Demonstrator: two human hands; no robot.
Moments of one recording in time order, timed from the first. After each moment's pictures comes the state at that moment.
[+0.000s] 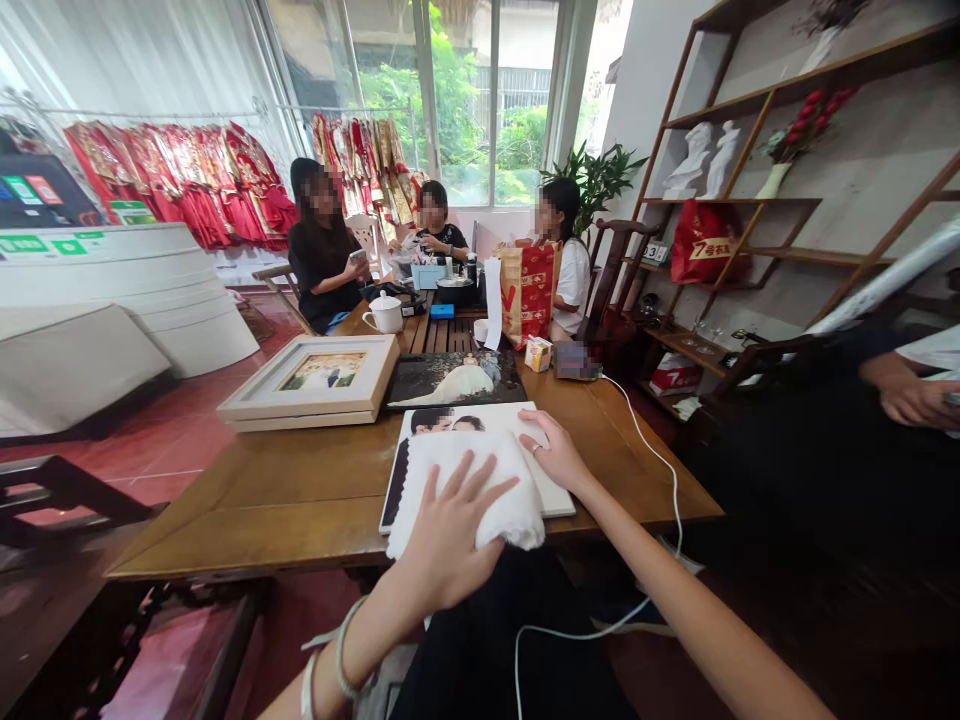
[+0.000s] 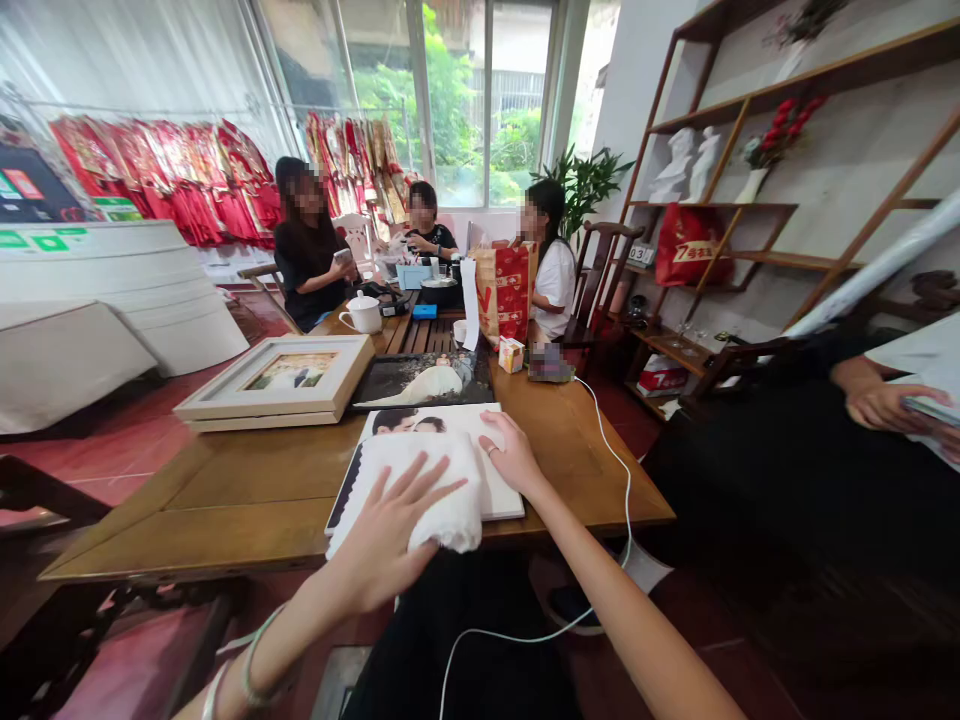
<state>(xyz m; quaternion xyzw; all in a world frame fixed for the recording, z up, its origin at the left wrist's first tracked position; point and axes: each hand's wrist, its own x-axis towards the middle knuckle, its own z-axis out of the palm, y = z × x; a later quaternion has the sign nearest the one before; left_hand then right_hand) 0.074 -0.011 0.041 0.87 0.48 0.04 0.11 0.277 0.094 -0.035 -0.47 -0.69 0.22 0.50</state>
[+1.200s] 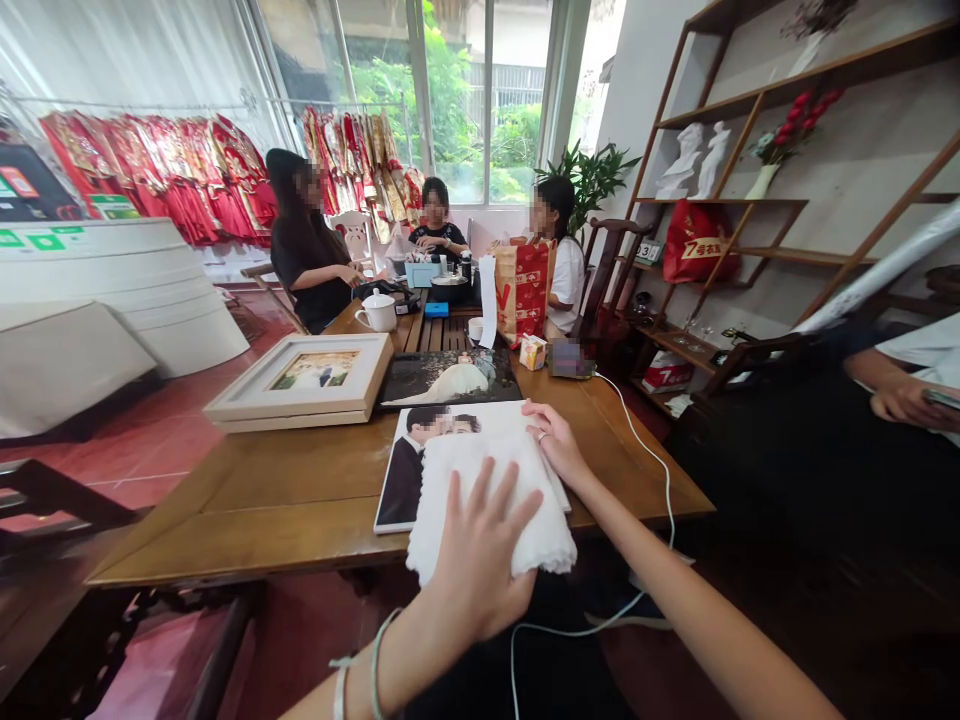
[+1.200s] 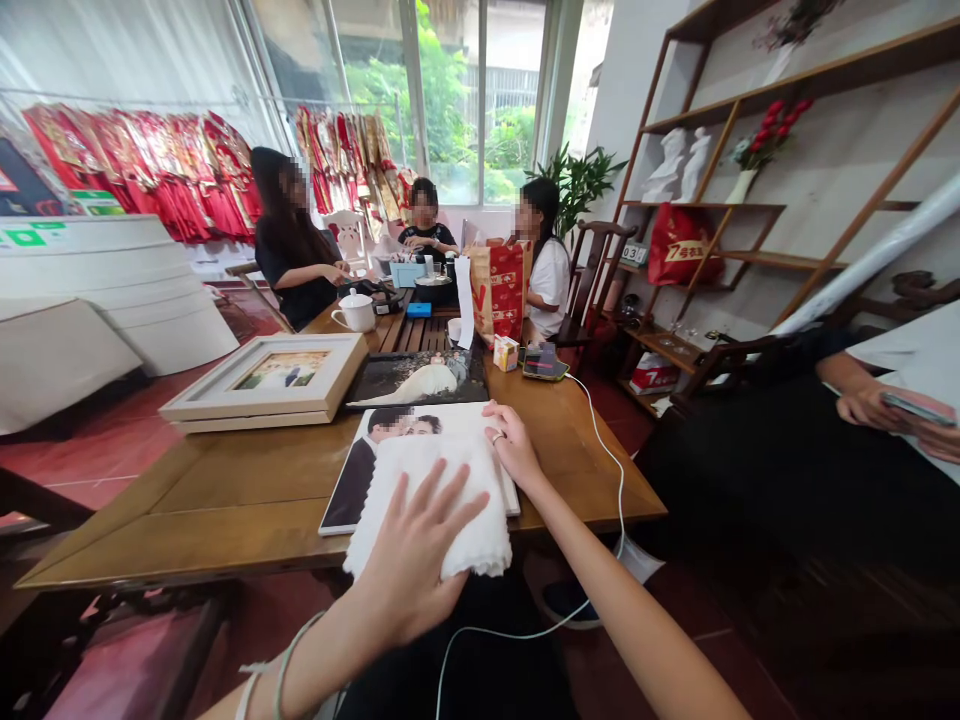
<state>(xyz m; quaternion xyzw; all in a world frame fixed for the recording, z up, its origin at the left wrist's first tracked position) 0.100 -0.026 0.021 0.89 0.44 0.09 0.05 0.280 0.099 -0.036 -0.43 -0.60 0.36 0.58</state>
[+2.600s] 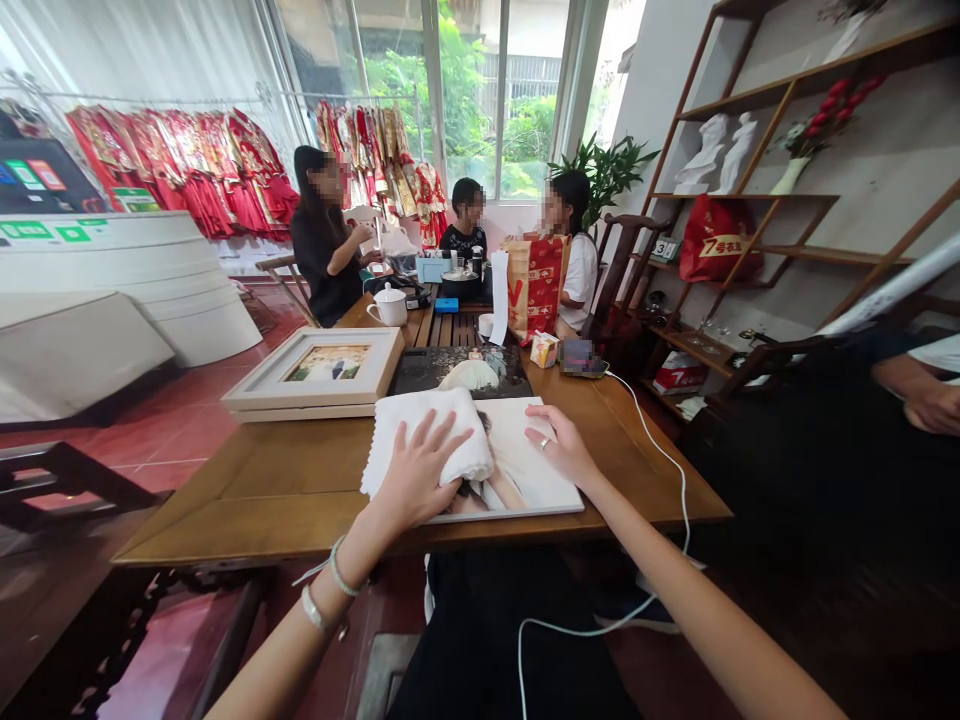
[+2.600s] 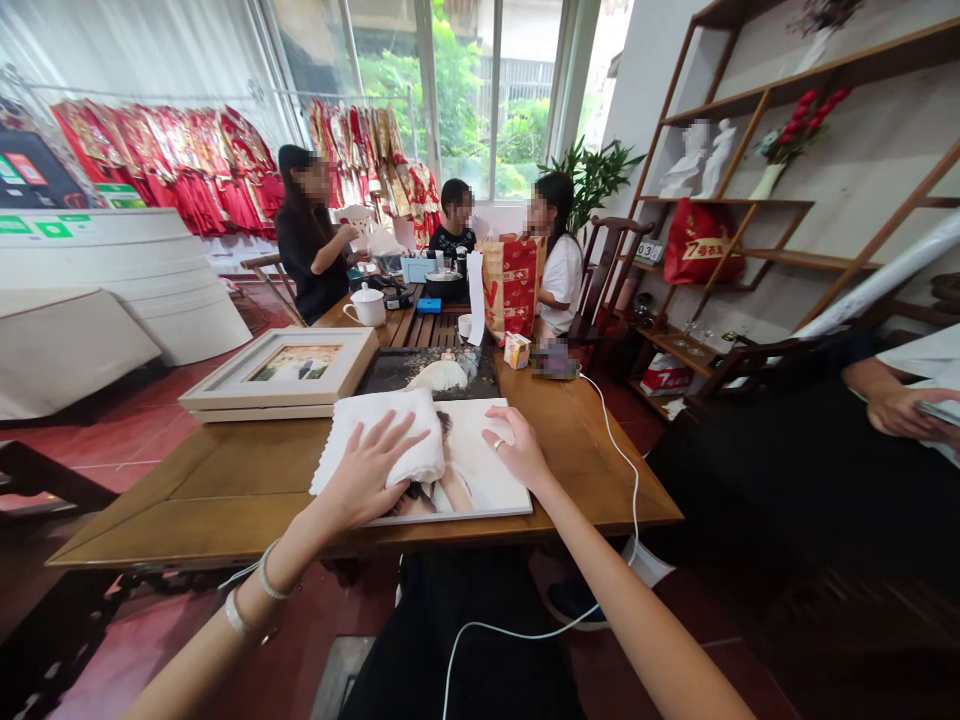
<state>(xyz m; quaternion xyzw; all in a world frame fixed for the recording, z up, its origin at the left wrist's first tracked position) 0.031 0.043 0.029 0.86 0.51 0.05 -0.01 0.279 0.097 -0.036 -0.46 -0.66 0.28 0.53</state>
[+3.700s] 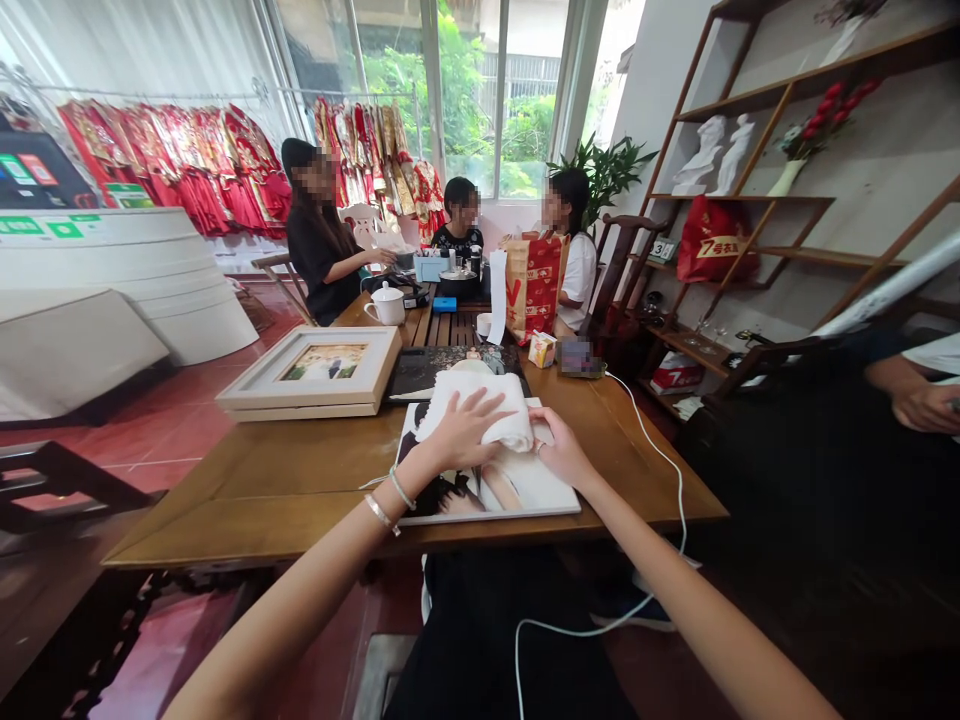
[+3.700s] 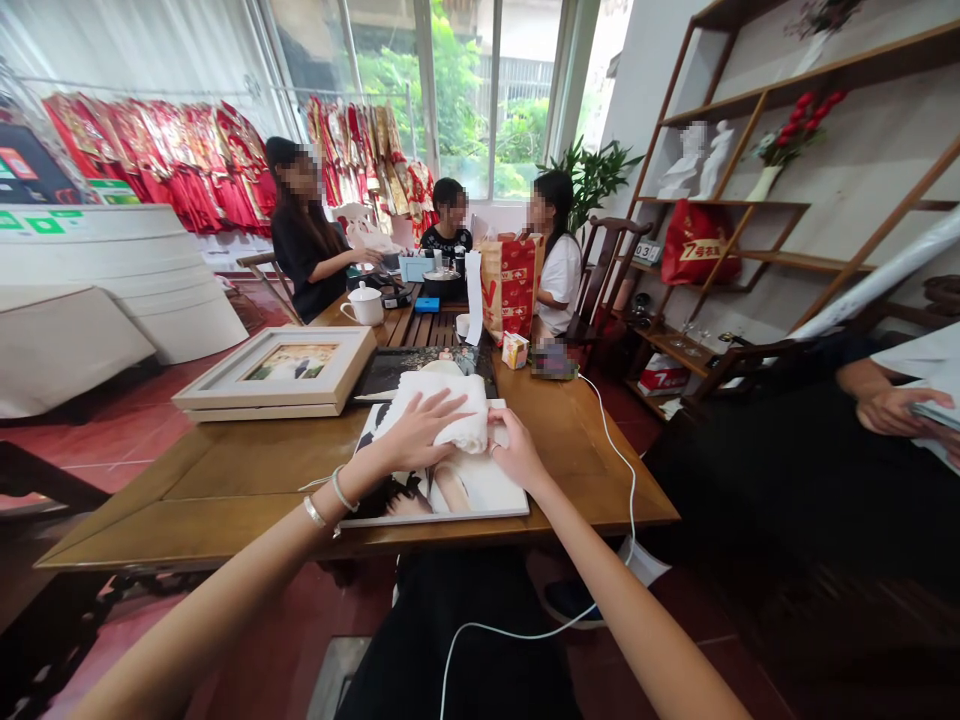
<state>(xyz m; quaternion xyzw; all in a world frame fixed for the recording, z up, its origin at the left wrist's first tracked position) 0.080 0.107 0.033 0.92 0.39 0.04 0.01 0.278 0.095 -0.033 -0.46 -0.67 0.28 0.50</state>
